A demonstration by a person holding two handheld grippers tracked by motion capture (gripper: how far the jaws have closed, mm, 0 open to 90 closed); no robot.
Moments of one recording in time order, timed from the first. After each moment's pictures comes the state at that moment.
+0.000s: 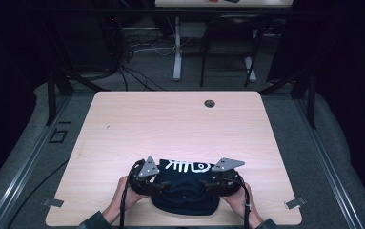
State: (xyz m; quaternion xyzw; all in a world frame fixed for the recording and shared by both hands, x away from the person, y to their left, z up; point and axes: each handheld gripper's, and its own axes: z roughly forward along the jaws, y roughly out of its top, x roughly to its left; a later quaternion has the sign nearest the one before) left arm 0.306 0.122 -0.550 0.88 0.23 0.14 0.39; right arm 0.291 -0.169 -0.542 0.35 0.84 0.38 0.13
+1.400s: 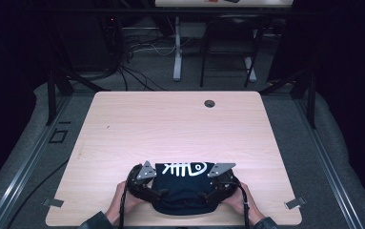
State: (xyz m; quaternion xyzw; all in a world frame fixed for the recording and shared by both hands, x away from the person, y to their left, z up) left arm 0.306 0.135 -0.572 0.88 0.27 0.12 0.38; right arm 0.302 -0.170 -0.574 0.29 0.89 0.34 0.10
